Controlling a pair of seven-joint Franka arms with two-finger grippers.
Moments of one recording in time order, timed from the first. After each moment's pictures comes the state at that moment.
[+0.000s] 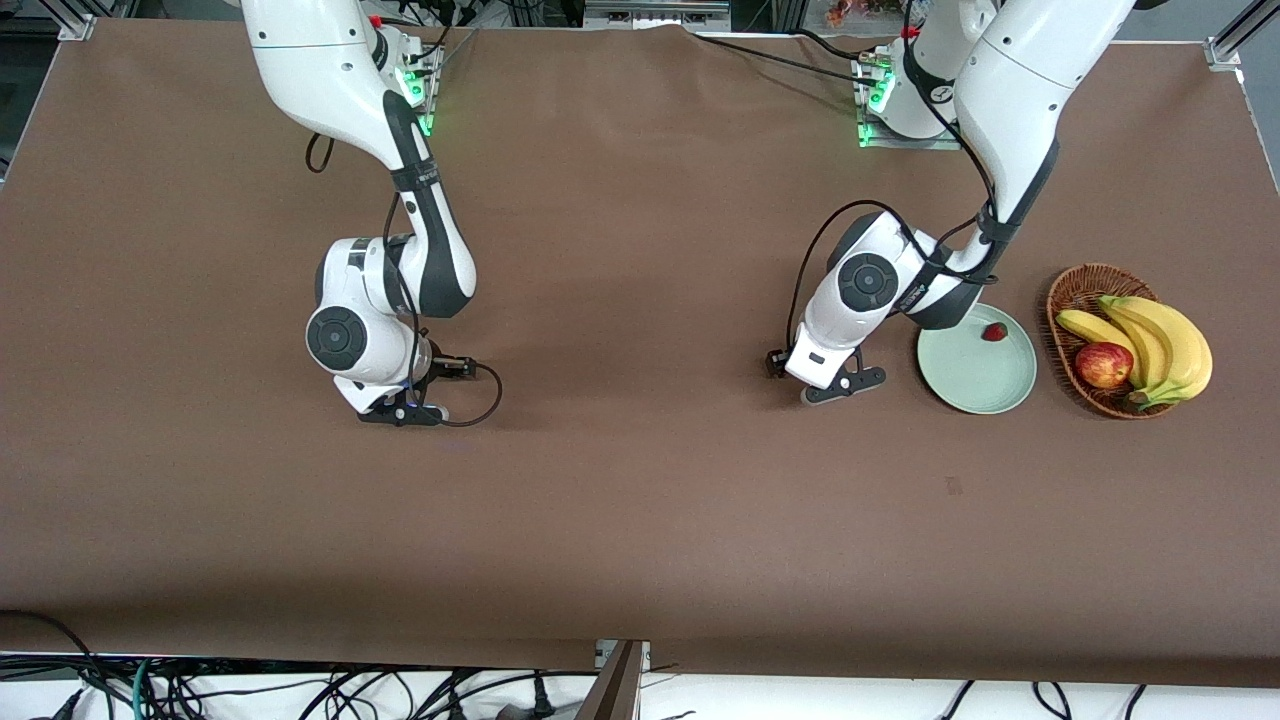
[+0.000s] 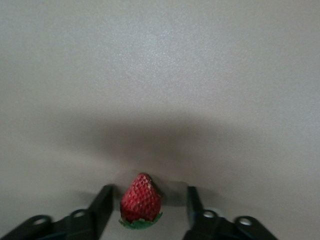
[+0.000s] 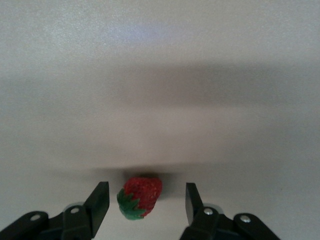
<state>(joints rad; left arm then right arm) -0.08 0.58 -0.35 -2.02 0.27 2.52 -0.94 0.75 0.66 -0.47 -1.82 0.46 2.20 0.07</state>
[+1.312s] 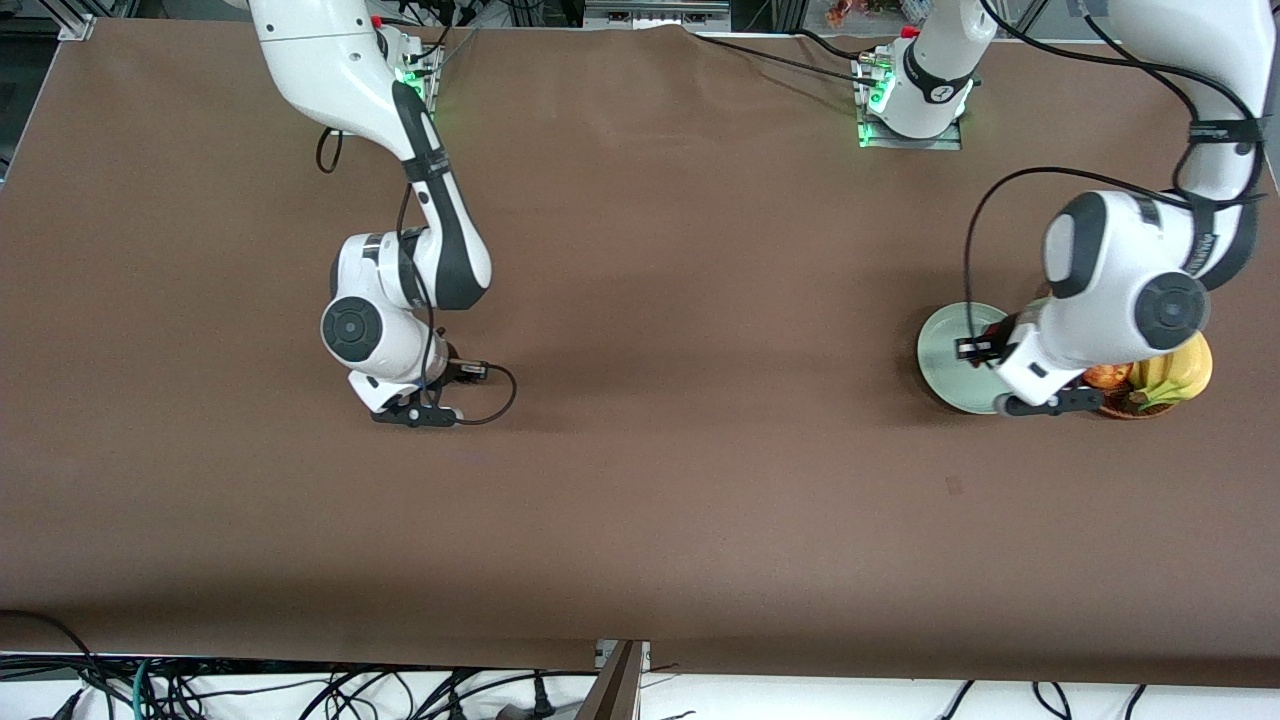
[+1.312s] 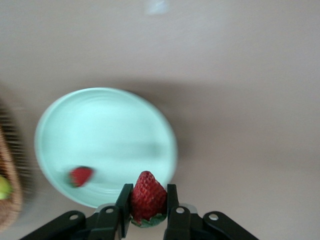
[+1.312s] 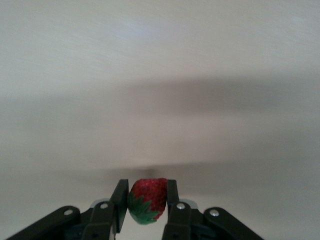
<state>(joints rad) -0.05 0.32 0.07 -1.92 -0.05 2.00 -0.03 0.77 0.65 -0.42 -1.76 0.46 2.24 0.20</state>
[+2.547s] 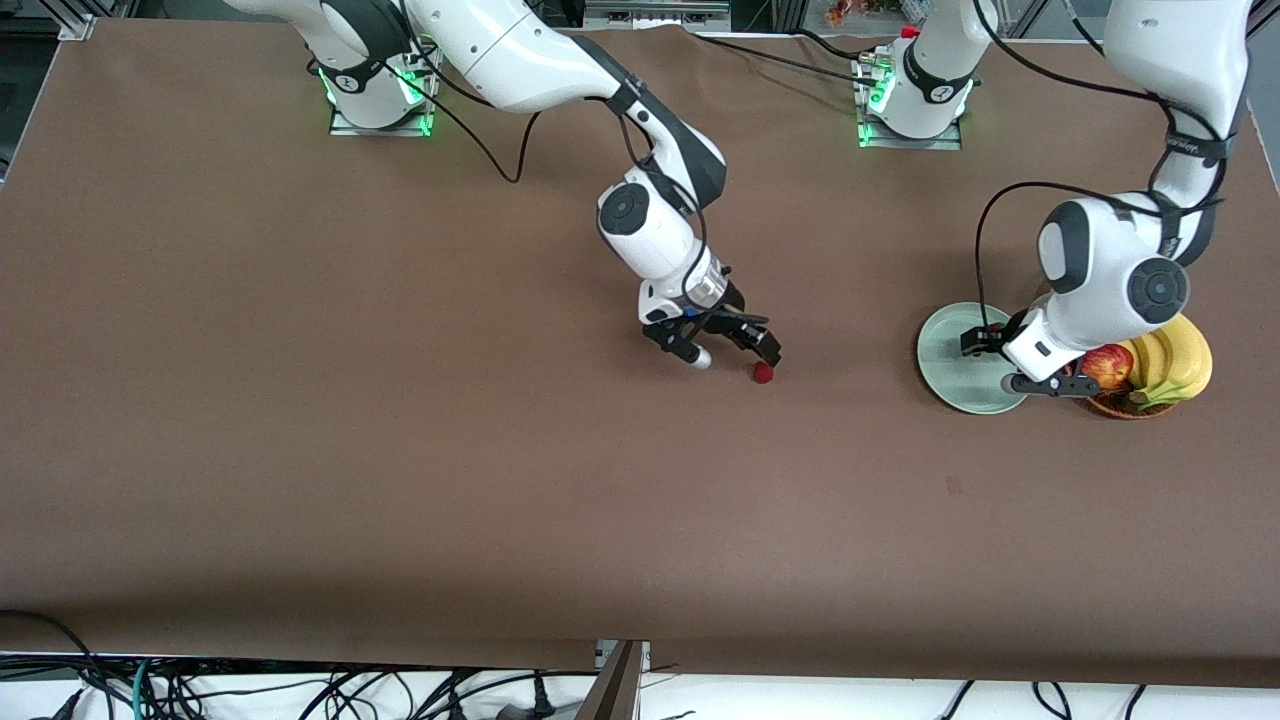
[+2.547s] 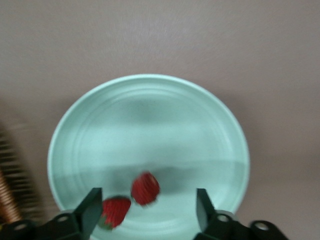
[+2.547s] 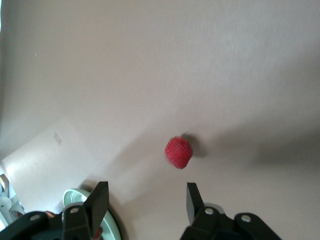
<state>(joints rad) -0.05 0.31 0.14 -2.14 -0.09 2.29 0.17 0.92 0.98 0.00 -1.21 0.51 2.81 1.21</state>
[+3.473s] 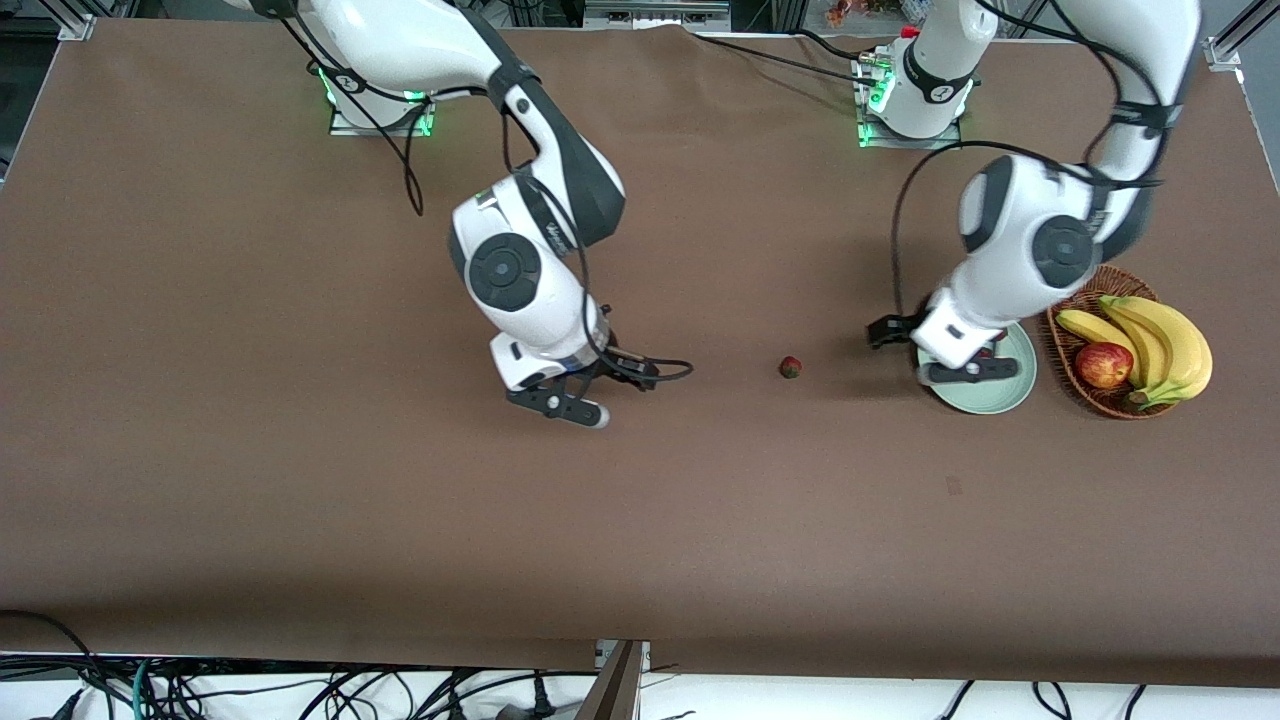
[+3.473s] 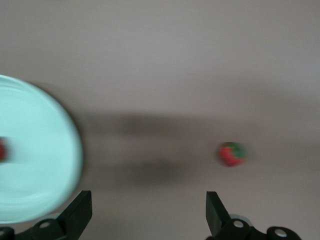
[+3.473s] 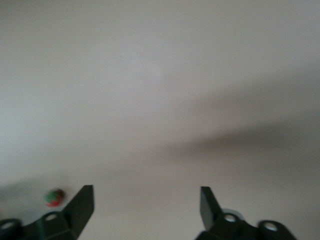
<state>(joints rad) -0.08 0.26 -0.21 -2.10 -0.09 2.30 -0.35 0.75 0.73 -0.24 -1.19 0.36 1.95 0.71</state>
